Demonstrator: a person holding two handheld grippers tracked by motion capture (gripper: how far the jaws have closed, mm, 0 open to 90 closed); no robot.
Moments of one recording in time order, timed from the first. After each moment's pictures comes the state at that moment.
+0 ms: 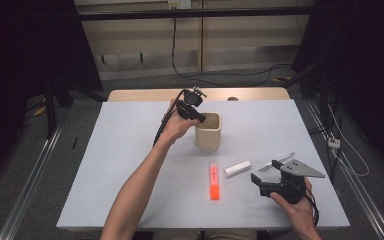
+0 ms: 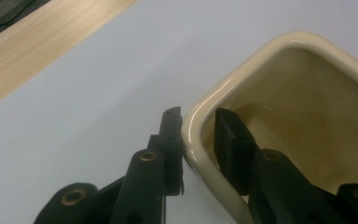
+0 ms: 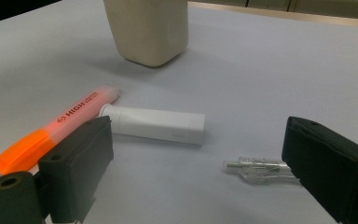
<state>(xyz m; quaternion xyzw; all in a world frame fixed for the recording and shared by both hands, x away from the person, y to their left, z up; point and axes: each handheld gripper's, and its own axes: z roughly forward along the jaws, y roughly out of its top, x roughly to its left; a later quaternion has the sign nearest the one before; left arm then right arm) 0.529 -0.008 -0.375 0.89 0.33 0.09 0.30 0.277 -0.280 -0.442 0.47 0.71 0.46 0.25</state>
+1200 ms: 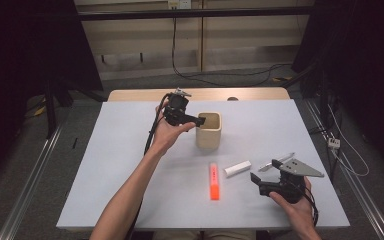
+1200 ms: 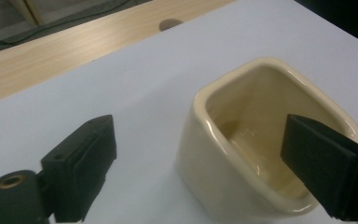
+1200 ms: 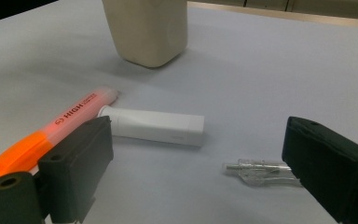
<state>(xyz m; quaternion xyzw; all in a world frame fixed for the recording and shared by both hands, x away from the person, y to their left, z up) 0.499 0.036 -0.370 0.82 0.38 0.09 0.42 0.278 -0.279 -0.442 0.47 0.71 0.46 0.25</state>
